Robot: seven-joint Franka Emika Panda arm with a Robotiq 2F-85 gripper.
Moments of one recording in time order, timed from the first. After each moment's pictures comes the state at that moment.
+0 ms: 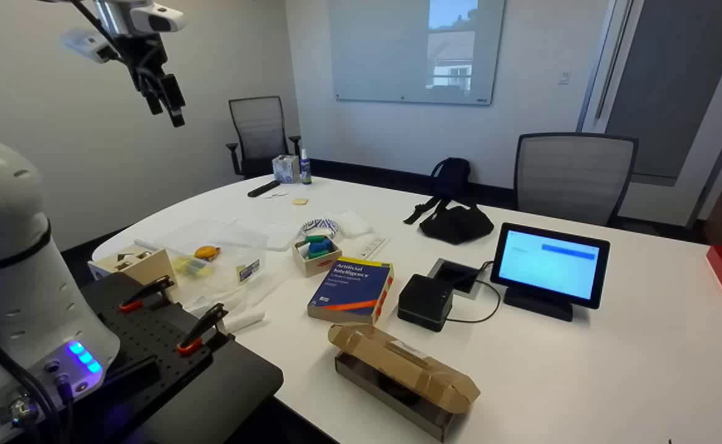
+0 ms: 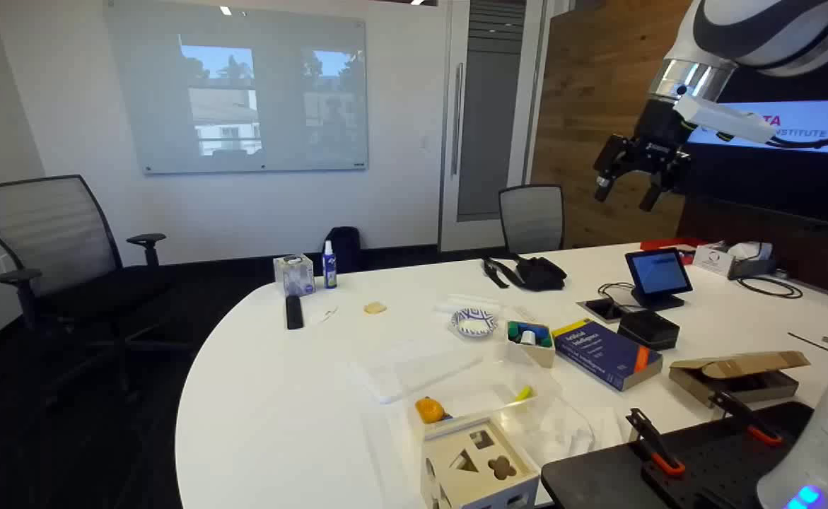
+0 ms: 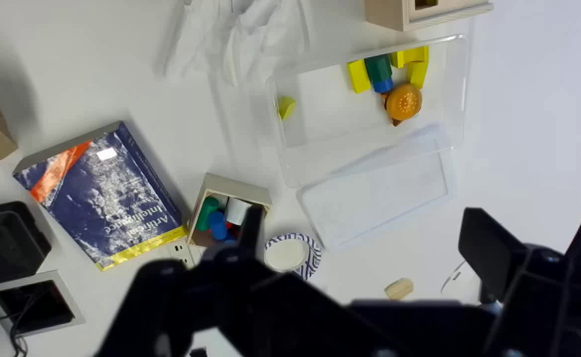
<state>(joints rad) 0.09 -0.87 0.08 -2.70 0.23 2.04 0.19</state>
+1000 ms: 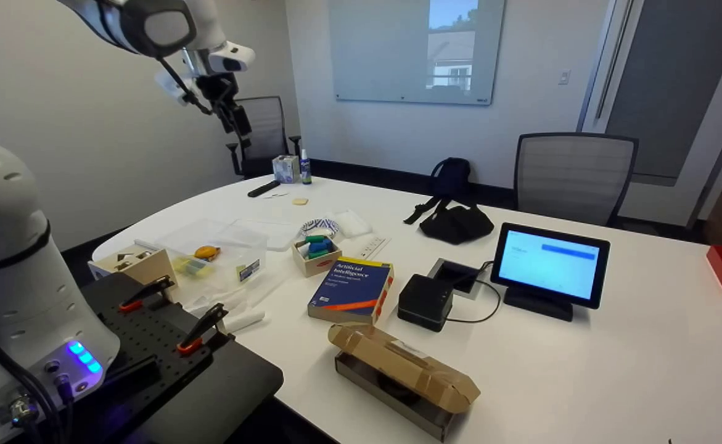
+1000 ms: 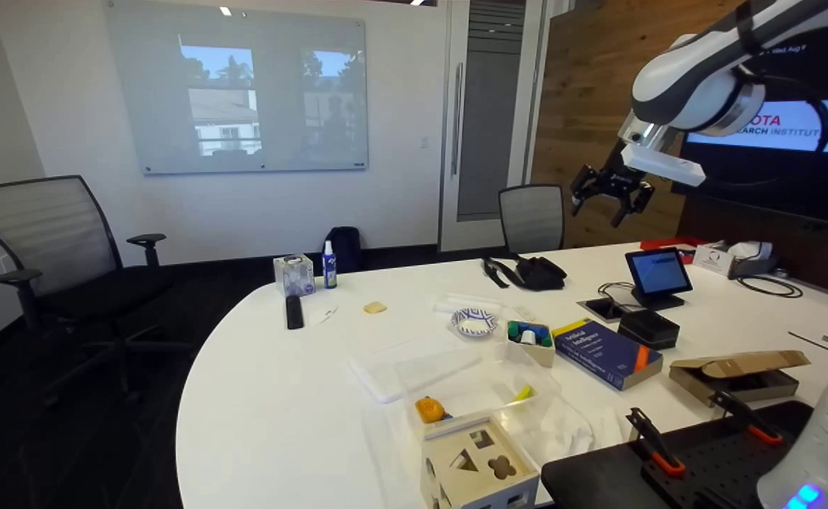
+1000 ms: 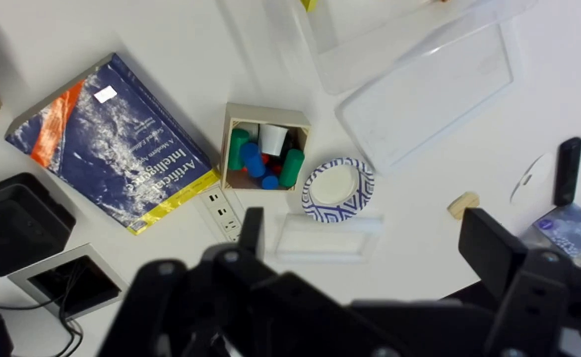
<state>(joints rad) 0.01 -0.48 0.00 -2.64 0.23 2.47 0.18</state>
